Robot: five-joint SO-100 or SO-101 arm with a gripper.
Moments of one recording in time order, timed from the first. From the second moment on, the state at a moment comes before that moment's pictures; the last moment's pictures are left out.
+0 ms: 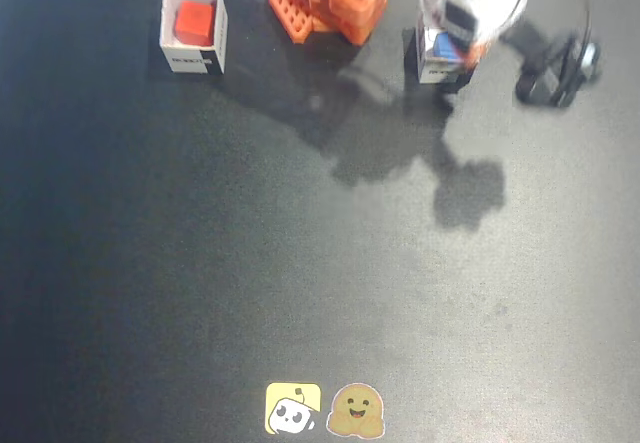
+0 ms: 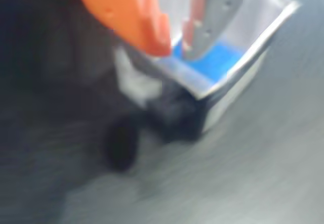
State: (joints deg) arm -55.4 123.8 126.3 84.1 101.5
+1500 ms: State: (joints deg) arm 4.0 176.2 164.9 70.2 81.5
